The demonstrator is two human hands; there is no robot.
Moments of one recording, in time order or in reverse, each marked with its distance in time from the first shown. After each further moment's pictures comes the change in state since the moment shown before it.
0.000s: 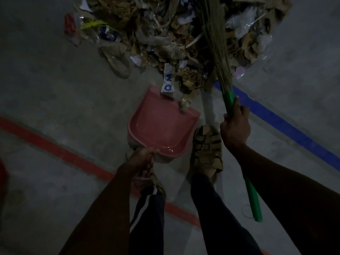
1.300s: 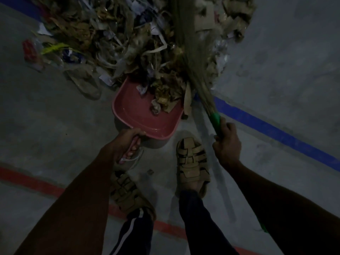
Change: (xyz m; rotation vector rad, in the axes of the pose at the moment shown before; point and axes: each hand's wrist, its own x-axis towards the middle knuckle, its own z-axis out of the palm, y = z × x) left_hand 0.038 0.127 0.019 0.162 -0.036 0.063; right_hand 0.001 0.056 -0.009 0.082 -0.084 0.015
